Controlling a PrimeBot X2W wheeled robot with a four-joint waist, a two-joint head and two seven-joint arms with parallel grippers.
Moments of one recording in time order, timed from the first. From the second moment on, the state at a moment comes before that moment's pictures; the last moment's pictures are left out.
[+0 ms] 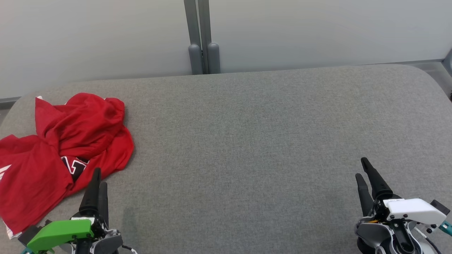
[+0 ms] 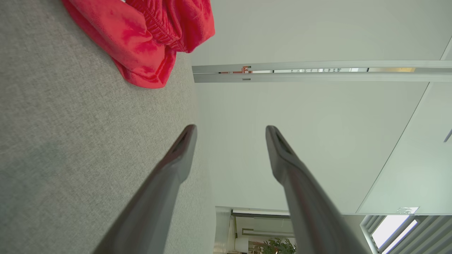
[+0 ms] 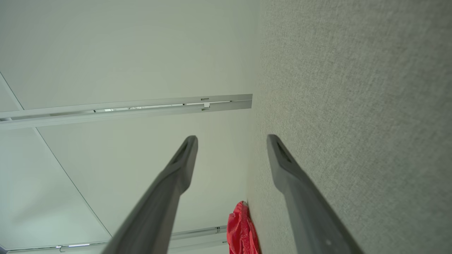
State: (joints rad) left arm -0.07 0.04 0.09 0.28 -1.61 -0.13 0.09; right arm -0.07 -0.04 -0.09 0.27 1.60 0.13 0.09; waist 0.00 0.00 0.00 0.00
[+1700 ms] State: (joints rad) left arm -0.03 0.07 0.03 0.25 -0.68 -0.12 -0.11; right arm -0.06 -0.09 -0.02 0.17 0.61 0.13 -0.11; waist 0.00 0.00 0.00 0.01
